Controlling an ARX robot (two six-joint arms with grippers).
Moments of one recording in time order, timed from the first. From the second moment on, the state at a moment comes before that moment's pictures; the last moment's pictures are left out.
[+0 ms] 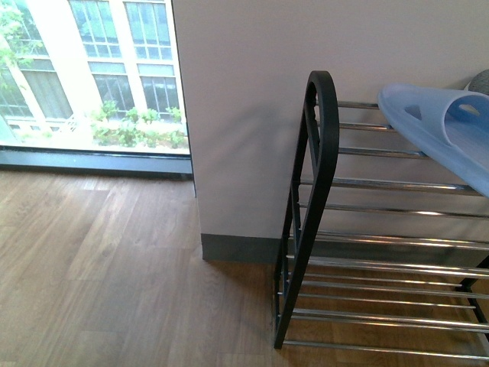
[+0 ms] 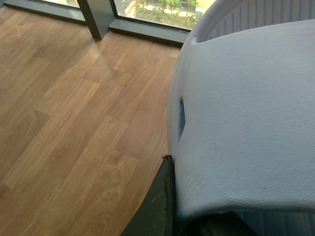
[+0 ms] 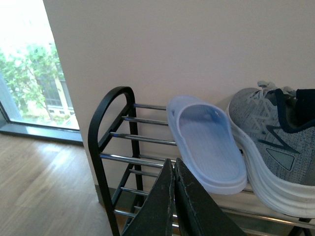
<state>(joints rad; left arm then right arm) -0.04 0.57 0.15 -0.07 -0.32 -0.12 0.00 0.03 0.02 0.01 0.00 0.00</state>
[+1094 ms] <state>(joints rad) -0.04 0.57 0.15 -0.07 -0.33 -0.12 0.00 0.01 0.02 0.00 0.00 0.00</state>
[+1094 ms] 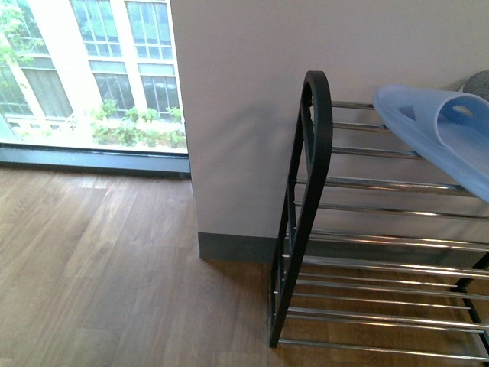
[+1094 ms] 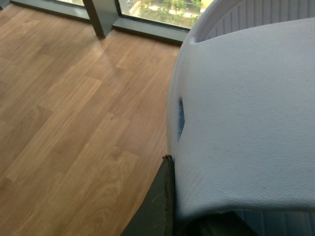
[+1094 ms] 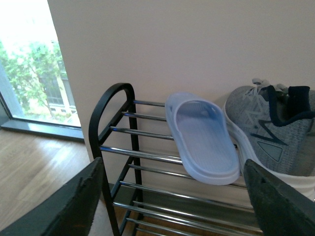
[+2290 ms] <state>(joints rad) -0.35 0.70 0.28 0.15 -0.50 -0.23 0.00 0.00 0.02 0.00 0.00 0.00</state>
